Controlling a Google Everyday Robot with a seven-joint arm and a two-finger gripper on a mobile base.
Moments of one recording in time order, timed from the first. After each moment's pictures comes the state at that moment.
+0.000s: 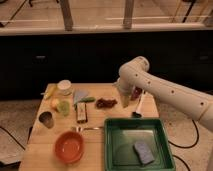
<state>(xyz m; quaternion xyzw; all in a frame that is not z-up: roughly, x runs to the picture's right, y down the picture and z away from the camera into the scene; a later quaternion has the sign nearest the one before) 0.085 0.042 0.798 -0.21 -0.13 -0.18 0.95</state>
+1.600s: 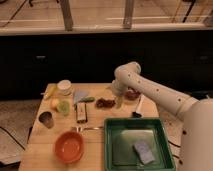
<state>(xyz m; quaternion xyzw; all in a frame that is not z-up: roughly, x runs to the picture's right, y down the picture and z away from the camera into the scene) 0.055 0.062 0.877 -0.24 -0.18 -0.16 0.94</state>
